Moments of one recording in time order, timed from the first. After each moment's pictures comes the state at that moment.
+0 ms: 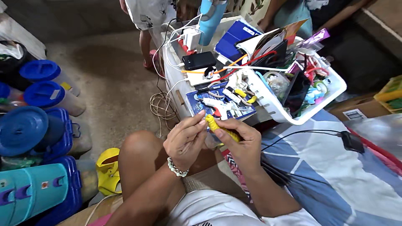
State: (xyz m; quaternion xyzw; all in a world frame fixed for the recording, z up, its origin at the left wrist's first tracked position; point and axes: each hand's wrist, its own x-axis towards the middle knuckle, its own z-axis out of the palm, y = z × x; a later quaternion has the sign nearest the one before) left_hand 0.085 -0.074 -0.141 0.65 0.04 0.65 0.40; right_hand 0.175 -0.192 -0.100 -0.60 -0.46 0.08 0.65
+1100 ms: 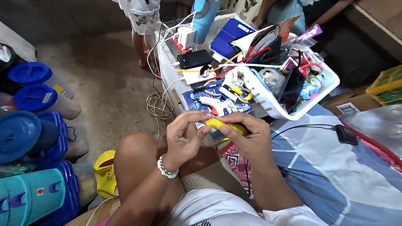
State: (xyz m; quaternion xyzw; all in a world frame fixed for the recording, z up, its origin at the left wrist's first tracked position) left_hand 0.082 -0.059 -0.131 0.65 -0.05 0.48 0.59; right_hand 0.198 -0.204 -0.085 -0.62 -0.50 0.06 0.60
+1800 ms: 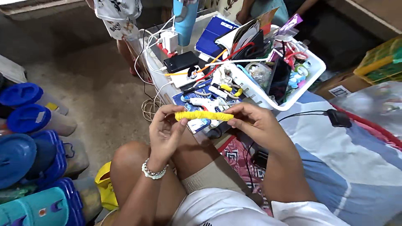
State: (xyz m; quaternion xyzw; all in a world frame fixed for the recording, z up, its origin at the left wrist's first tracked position) left_hand 0.077 -0.037 -0.128 0.64 0.00 0.40 0.65; right_hand 0.245 -0.245 -0.078 -0.72 -0.49 0.14 0.48
